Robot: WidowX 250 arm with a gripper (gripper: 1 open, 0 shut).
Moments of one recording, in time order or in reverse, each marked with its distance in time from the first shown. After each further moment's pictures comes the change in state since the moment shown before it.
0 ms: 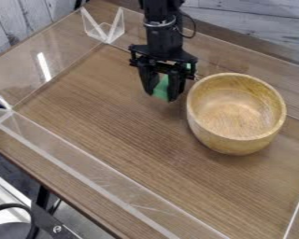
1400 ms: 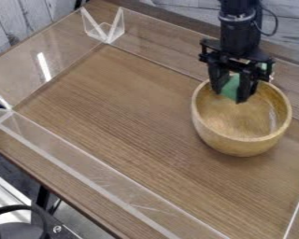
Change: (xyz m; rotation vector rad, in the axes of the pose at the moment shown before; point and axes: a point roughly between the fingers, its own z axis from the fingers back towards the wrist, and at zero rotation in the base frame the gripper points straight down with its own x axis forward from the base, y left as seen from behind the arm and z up) arm 0.023 -0.103 0.007 -0.045 -0.019 -0.249
